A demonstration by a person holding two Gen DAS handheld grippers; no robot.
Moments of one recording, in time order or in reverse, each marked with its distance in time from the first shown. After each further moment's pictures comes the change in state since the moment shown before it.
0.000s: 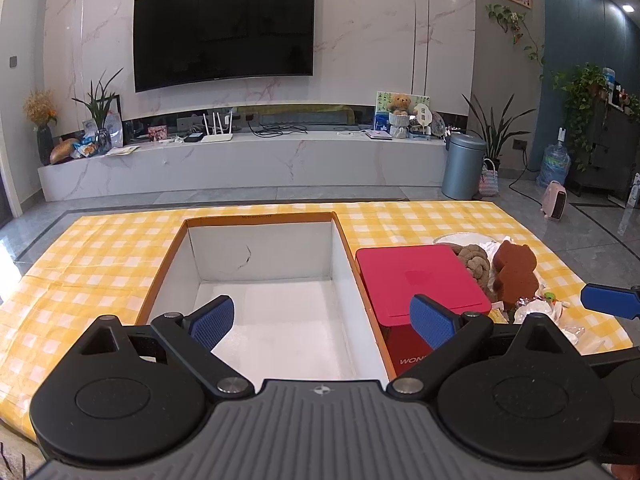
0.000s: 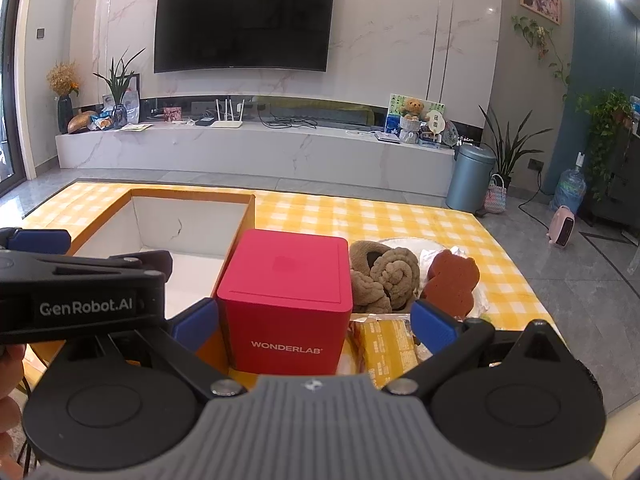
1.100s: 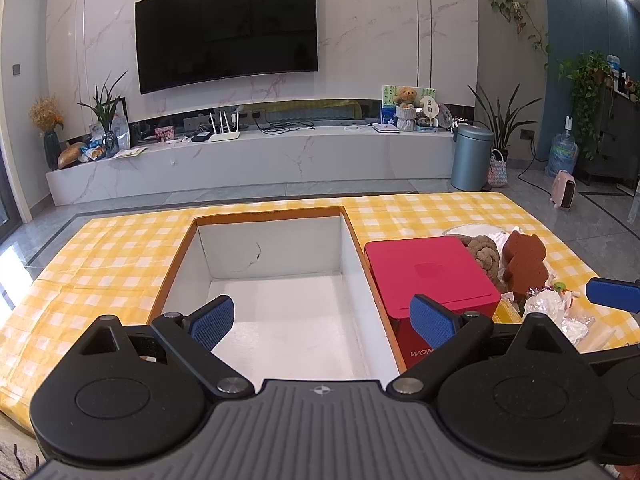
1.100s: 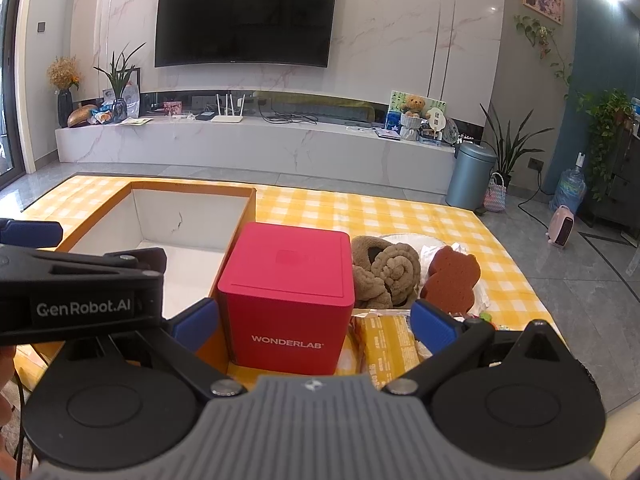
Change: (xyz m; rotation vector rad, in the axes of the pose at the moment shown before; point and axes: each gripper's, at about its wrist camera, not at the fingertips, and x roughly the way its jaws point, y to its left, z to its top) left arm -0.001 -0.002 0.001 0.026 0.016 0.032; right arm 0.003 0.003 -0.003 -0.011 0.008 0.000
